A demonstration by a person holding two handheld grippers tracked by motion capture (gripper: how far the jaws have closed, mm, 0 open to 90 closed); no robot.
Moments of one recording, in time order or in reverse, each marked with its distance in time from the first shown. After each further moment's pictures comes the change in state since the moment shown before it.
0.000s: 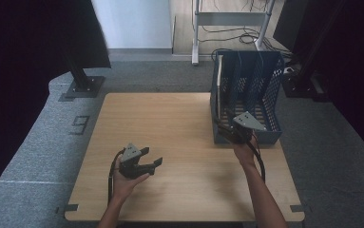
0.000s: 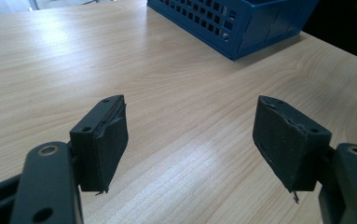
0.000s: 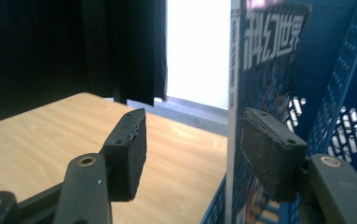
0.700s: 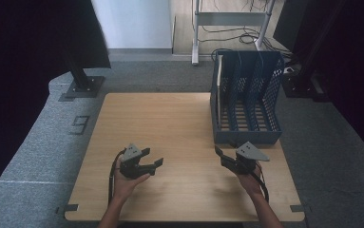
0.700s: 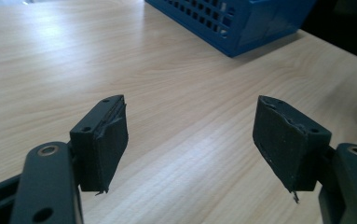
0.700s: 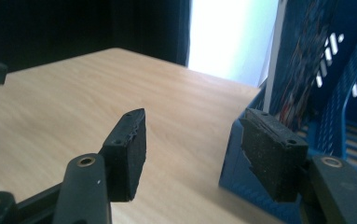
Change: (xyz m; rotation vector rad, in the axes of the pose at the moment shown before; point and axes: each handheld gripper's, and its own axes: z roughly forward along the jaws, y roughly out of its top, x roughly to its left) left arm -0.001 -0.001 0.003 0.012 -0.016 -0.008; right arm 0.024 -0.062 -0.058 0.098 0.089 -0.021
